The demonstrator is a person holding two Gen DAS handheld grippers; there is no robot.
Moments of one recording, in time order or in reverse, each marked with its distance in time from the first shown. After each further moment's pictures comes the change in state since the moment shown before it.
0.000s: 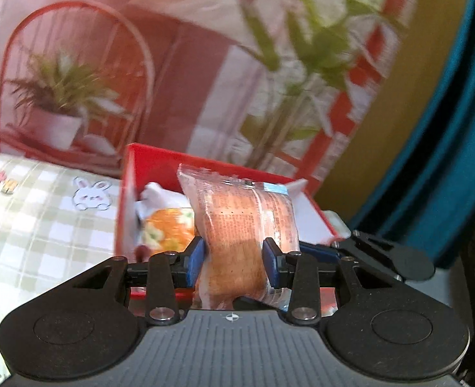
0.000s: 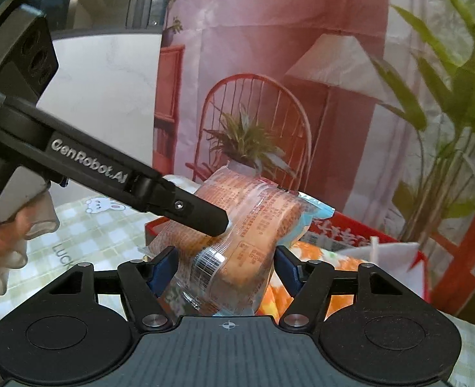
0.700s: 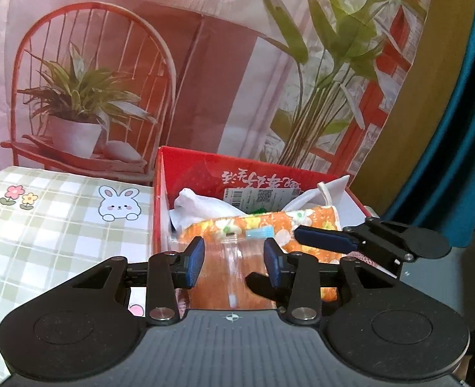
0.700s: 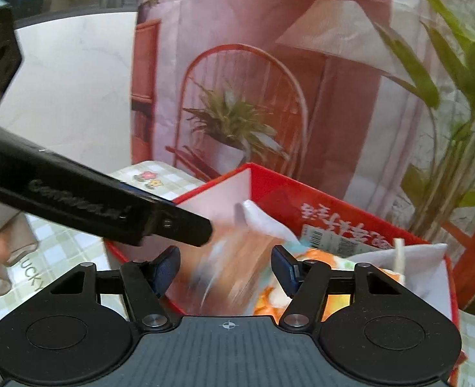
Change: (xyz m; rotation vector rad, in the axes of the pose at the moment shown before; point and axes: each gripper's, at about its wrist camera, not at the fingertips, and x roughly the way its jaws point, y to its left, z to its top) left arm 0.020 0.021 0.008 0.069 0.012 0.093; right arm 0.067 -0.005 0.012 0.054 0.077 -0.063
